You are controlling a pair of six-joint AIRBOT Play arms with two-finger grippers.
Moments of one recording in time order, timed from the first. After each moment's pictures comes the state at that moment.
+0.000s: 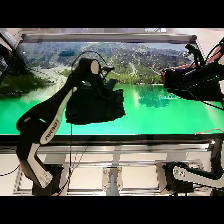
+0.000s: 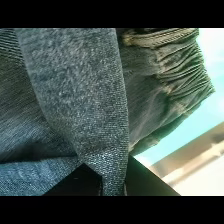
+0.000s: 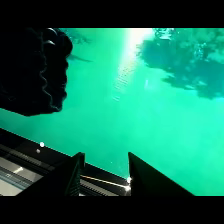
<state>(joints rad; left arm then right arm) -0.53 -1.87 1.88 1.27 -1.49 -1.55 -0.17 -1.32 1.49 -1.08 1.54 1.31</state>
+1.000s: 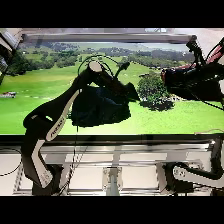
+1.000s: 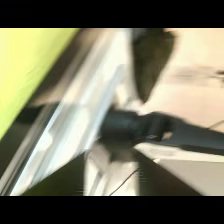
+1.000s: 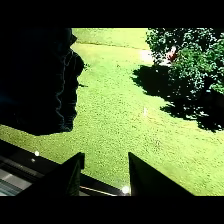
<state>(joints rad) -0.50 -1.91 1.88 0.37 -1.42 -1.33 -0.16 -1.32 1.48 -1.08 1.50 1.29</state>
